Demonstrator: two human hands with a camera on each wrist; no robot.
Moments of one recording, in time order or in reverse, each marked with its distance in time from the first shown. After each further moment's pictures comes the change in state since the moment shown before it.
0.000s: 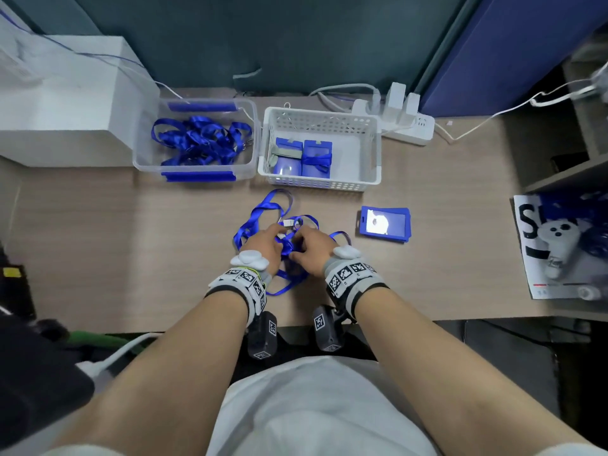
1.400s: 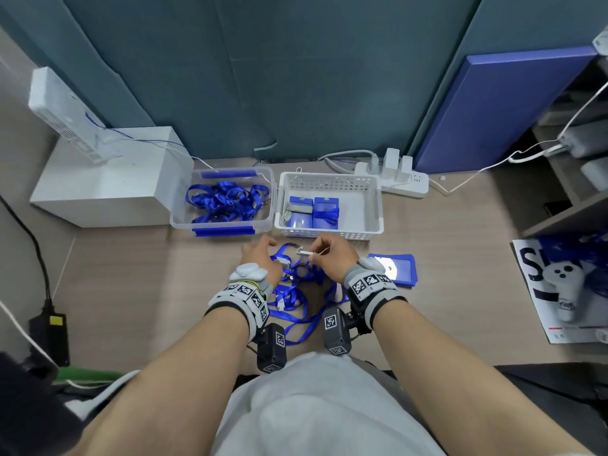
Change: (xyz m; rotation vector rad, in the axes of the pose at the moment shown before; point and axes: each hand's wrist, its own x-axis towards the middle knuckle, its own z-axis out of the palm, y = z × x) left_hand 0.009 0.023 -0.075 -0.153 0.274 -0.100; right_hand 0.009 -0.033 -0.069 0.435 0.265 -0.064
